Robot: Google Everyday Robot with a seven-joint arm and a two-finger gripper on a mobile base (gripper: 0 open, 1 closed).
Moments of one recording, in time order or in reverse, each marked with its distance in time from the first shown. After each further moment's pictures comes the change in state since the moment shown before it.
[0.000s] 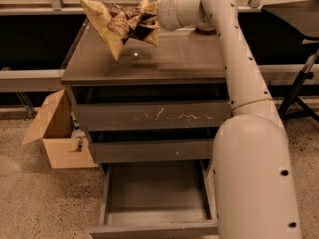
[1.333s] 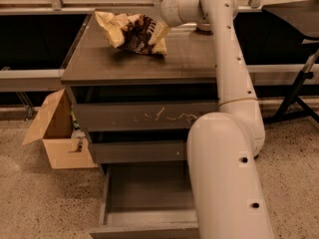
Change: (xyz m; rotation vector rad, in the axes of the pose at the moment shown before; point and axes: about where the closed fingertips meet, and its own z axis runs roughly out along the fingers) arm 0.048 -0.018 0.005 0.044 0.116 0.022
